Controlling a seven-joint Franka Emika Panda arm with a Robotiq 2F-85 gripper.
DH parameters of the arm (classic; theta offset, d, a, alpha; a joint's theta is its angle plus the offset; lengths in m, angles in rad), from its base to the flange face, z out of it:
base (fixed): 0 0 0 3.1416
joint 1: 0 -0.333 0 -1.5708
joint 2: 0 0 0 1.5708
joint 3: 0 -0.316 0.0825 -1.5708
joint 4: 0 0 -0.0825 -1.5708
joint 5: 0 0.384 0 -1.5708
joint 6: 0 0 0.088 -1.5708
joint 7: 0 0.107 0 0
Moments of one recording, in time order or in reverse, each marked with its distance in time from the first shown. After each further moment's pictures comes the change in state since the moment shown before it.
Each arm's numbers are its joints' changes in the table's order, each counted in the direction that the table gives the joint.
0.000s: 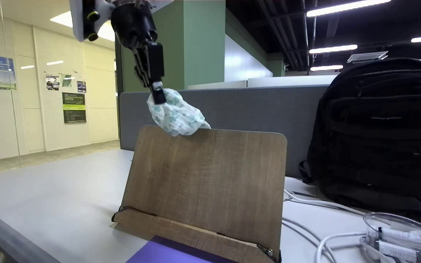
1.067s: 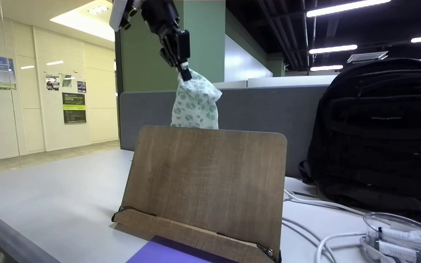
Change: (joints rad) arm 0.016 -0.150 0.002 0.212 -0.021 -0.131 0.024
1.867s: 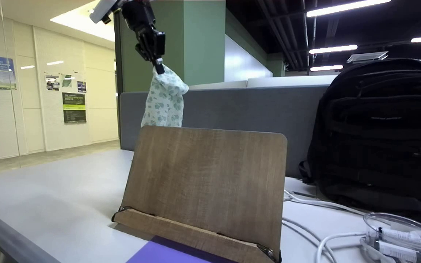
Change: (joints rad) arm -0.191 -0.085 -0.006 0.167 0.072 0.070 -0.072
